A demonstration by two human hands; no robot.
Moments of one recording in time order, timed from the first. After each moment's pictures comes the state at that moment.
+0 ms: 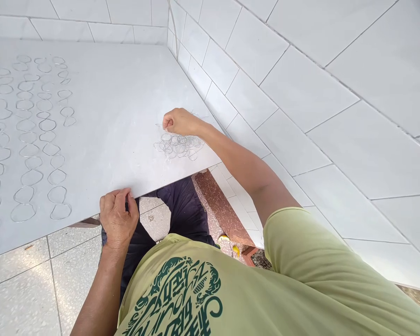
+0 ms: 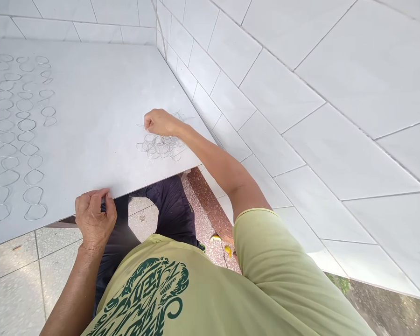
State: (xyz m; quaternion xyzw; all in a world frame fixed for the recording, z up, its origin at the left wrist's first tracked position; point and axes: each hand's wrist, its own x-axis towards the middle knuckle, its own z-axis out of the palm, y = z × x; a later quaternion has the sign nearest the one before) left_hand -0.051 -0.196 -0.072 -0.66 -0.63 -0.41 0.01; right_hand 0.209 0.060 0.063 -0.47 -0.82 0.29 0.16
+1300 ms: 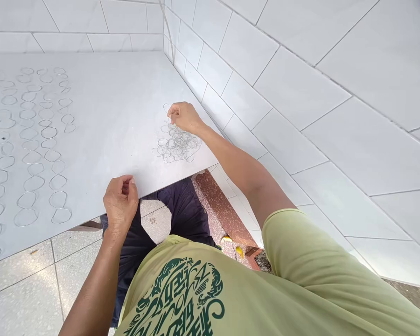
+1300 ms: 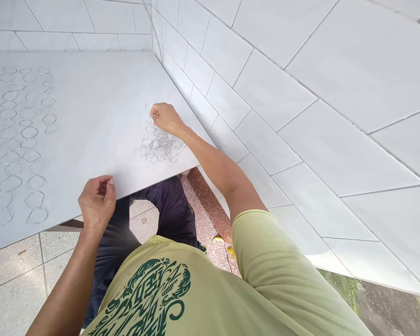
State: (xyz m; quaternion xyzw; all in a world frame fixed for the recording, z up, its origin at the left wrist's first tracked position) left_hand -0.031 -0.159 -0.025 -0.61 -0.64 -0.45 -0.13; right_hand 0.224 0.078 0.054 -0.55 -0.70 0.33 0.31
